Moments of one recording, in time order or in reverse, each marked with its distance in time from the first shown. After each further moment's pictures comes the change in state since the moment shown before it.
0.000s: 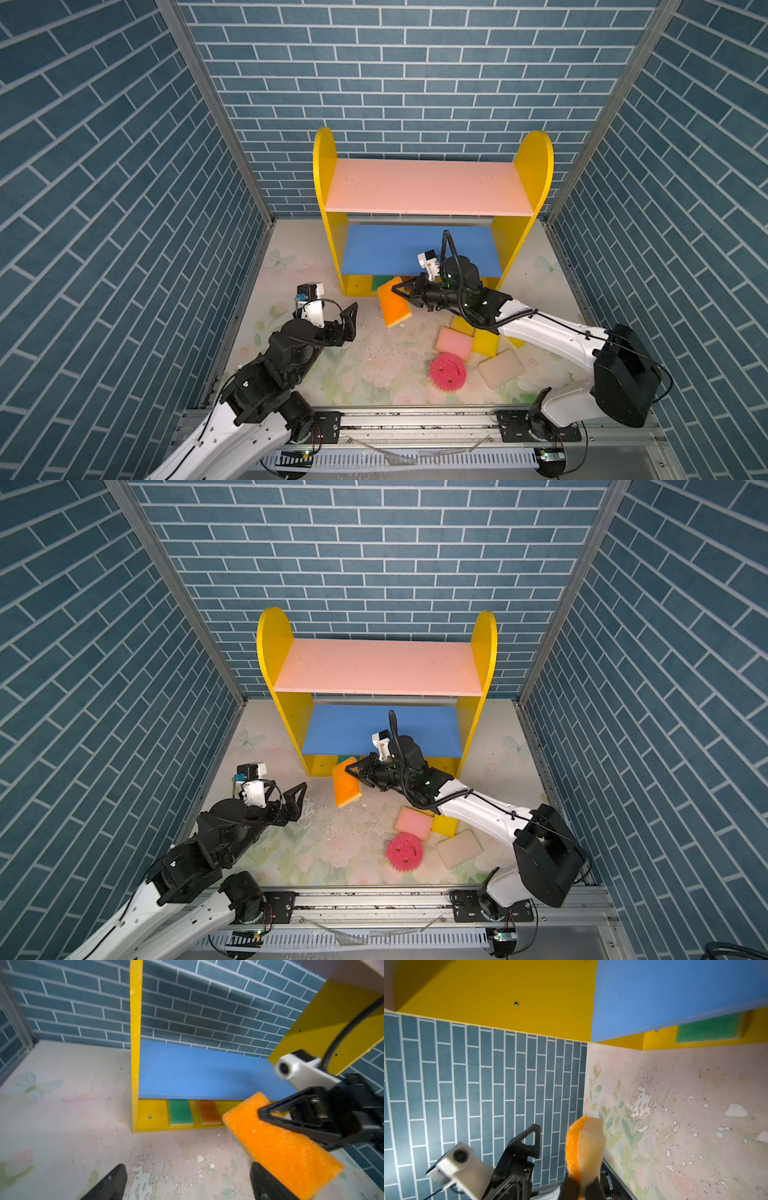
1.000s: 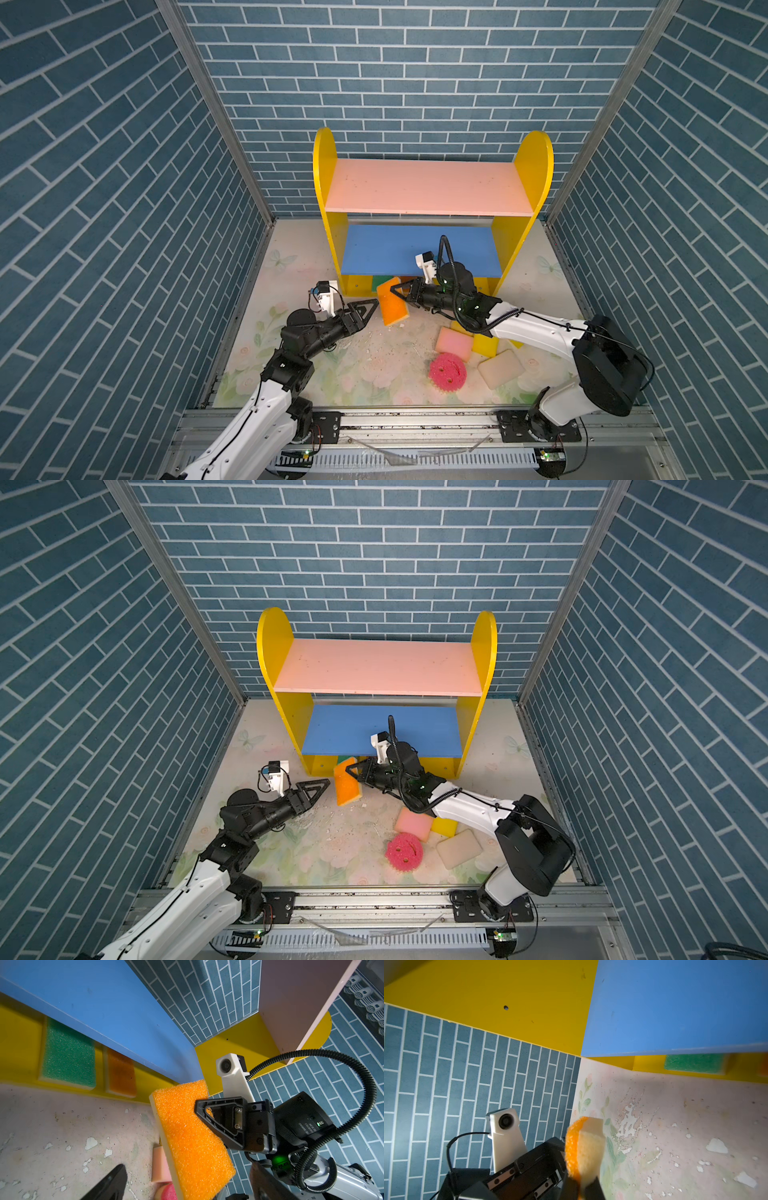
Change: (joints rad) left arm 0.307 0.214 -0.345 0.769 0.798 -0.534; right arm 0.003 0.121 -0.067 0.238 0.019 -0.053
